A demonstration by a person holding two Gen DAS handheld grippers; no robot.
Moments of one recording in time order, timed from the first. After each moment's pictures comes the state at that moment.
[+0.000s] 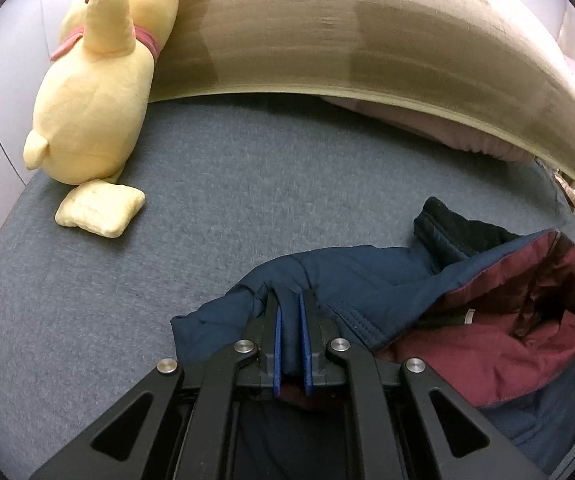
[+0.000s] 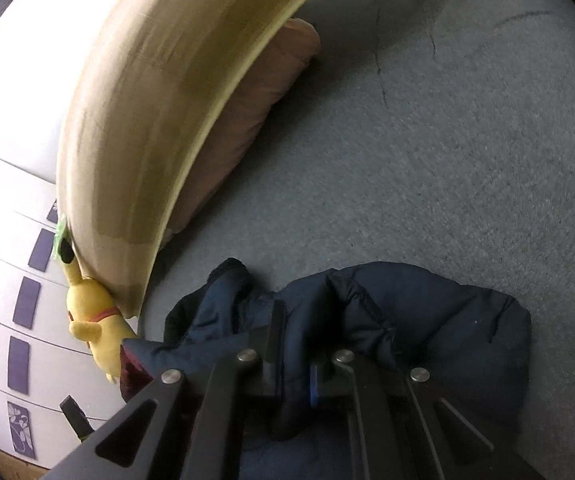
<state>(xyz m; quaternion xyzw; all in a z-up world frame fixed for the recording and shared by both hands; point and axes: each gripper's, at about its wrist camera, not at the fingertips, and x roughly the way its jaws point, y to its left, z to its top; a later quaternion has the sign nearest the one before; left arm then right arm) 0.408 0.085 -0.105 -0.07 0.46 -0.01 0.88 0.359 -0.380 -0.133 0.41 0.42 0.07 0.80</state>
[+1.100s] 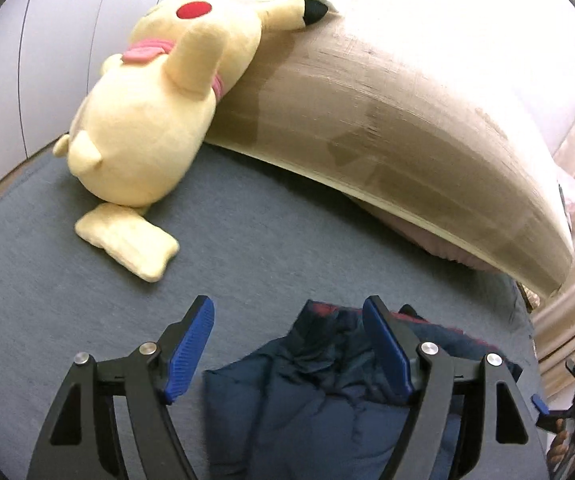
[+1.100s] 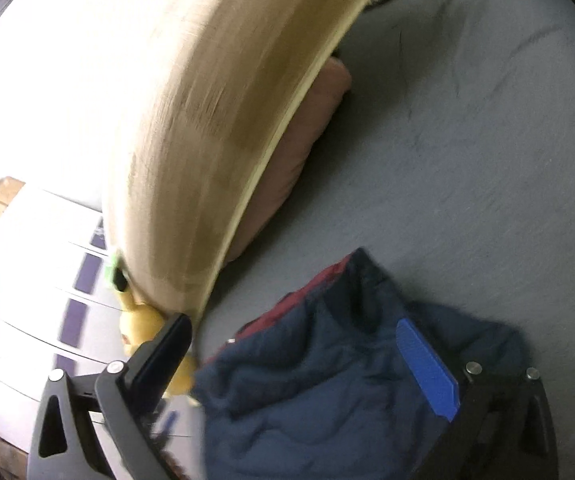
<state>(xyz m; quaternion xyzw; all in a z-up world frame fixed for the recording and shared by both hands) 0.397 0.151 -0.066 -0.22 0.37 -0.01 0.90 0.343 -0.413 -0.087 0.45 0.36 0.11 0.81</state>
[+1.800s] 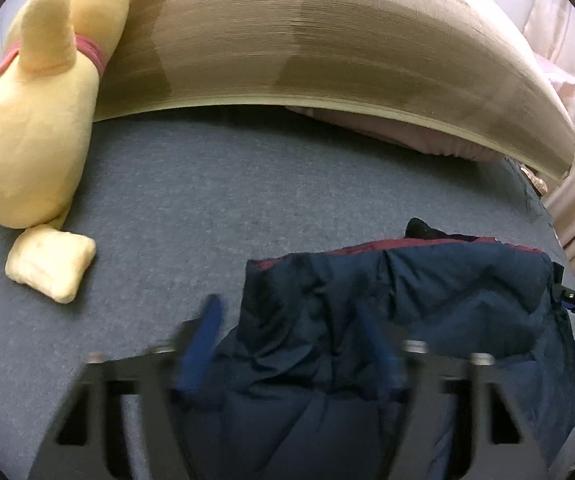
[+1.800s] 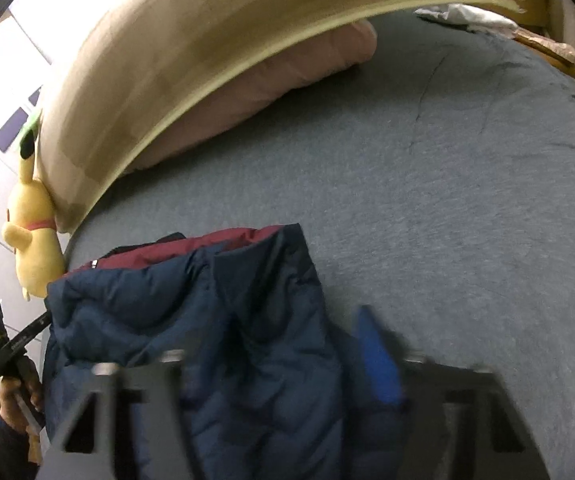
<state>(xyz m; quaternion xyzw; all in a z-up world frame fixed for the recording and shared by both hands) 0.464 0.084 -0.112 -0.07 0.46 -0.10 0.88 0.400 -0.369 -0.122 0.19 0.48 0.08 0.86</state>
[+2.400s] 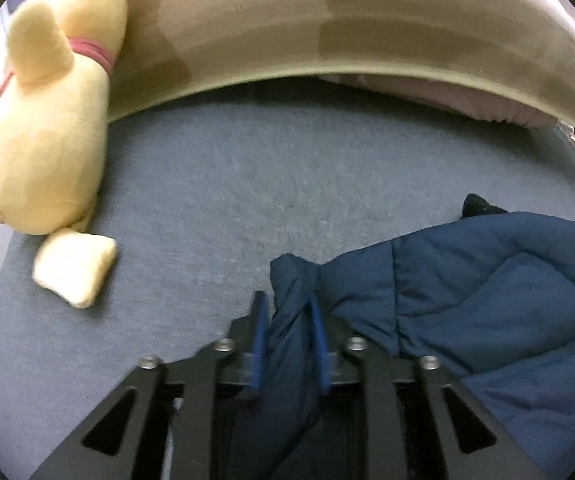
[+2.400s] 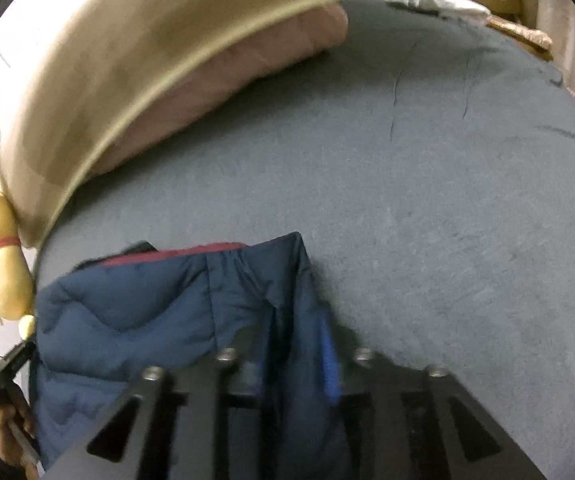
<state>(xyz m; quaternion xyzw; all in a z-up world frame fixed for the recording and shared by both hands) 0.484 0.061 -0.124 0.00 0.48 0.00 0.87 0.415 -0.351 -0.125 0.19 0.49 0.02 0.85</state>
